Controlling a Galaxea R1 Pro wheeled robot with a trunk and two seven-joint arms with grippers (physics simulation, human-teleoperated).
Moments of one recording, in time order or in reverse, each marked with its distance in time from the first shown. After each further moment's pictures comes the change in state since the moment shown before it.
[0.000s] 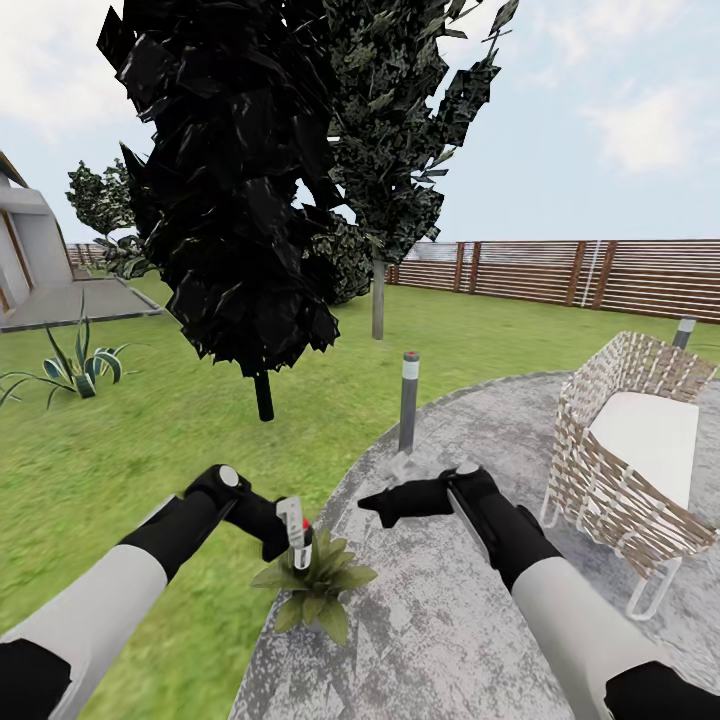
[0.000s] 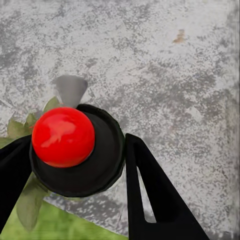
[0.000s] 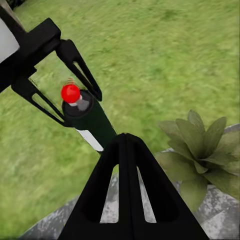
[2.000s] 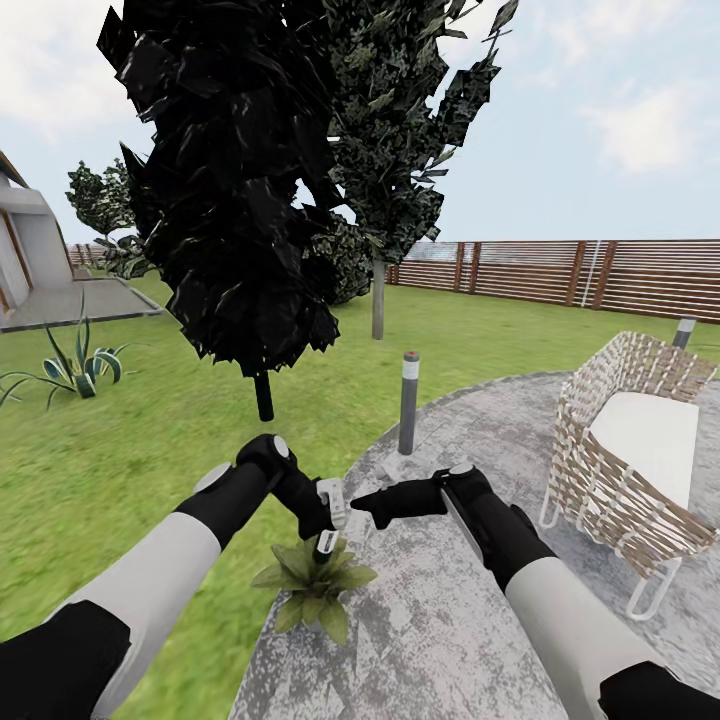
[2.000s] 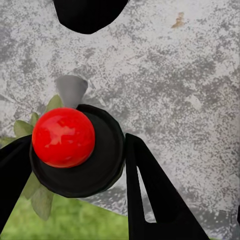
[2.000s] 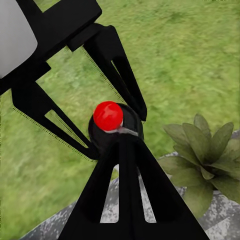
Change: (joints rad) left arm -0.099 -0.170 -0.001 -0.005 -0.238 0.179 -0.085; right arm 0.000 0.020 0.009 -0.006 0.001 0.000 0.000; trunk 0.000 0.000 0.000
